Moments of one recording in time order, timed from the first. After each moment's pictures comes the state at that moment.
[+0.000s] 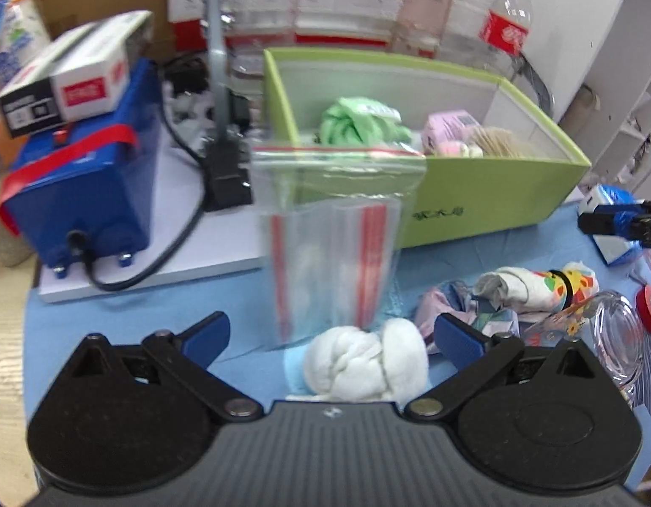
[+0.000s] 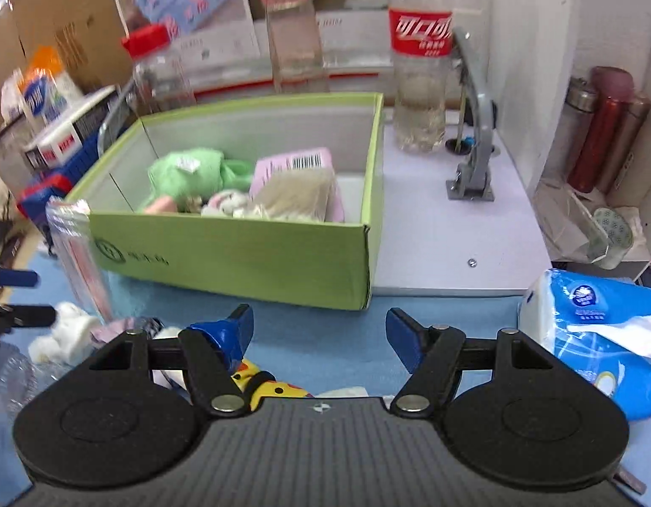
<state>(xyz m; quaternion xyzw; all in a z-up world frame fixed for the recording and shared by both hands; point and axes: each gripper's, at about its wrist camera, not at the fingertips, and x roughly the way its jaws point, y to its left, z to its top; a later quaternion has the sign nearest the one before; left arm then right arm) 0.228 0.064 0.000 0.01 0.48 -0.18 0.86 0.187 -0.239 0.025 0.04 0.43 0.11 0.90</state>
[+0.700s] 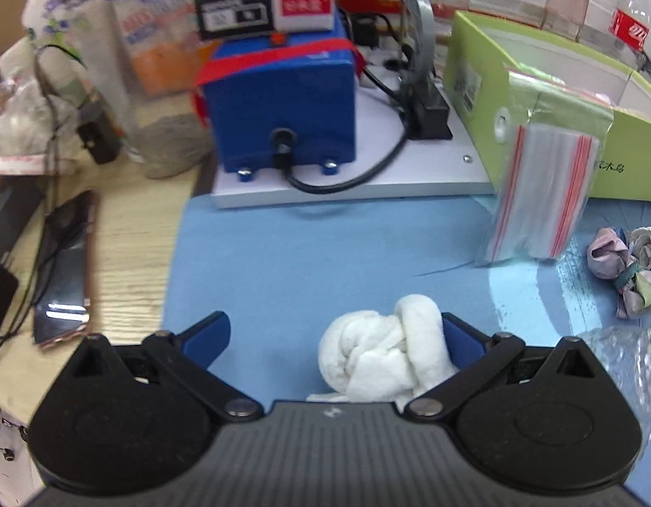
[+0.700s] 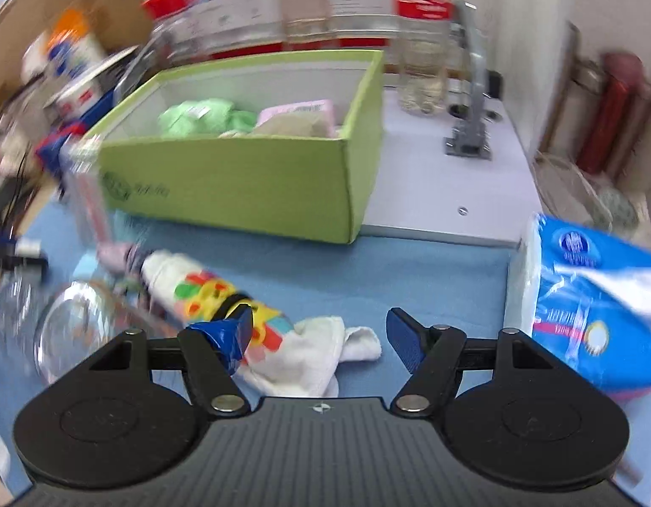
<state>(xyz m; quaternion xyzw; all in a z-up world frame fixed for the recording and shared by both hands) 0.183 0.158 -0.018 0.03 0.48 -0.02 0.88 0.157 -0.251 0.009 -0.02 0.46 0.16 0.87</state>
